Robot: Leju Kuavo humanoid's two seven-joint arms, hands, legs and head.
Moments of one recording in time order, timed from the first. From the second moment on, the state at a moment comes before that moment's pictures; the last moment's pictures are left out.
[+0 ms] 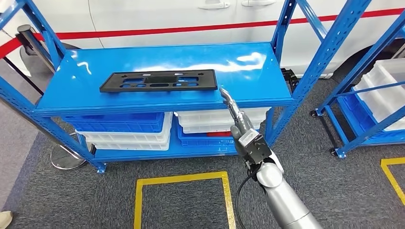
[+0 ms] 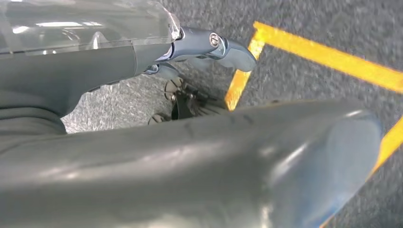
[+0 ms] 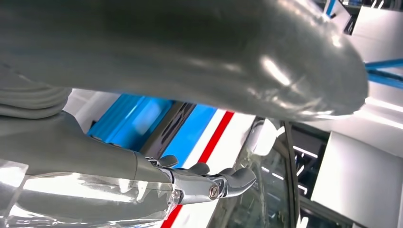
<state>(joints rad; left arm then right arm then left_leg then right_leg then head) -0.01 -0.05 0.62 -0.22 0.05 0.00 -0.28 -0.39 0.00 0.42 -1.26 0.21 -0.06 -0.53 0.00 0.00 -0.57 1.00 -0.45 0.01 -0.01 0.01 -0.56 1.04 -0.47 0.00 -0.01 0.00</state>
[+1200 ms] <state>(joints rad) -0.01 -0.05 0.64 -0.22 -0.01 0.00 -0.28 -0.34 0.00 0.40 -1.31 0.20 0.02 -0.61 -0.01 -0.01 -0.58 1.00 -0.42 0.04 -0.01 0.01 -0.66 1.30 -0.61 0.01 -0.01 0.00</state>
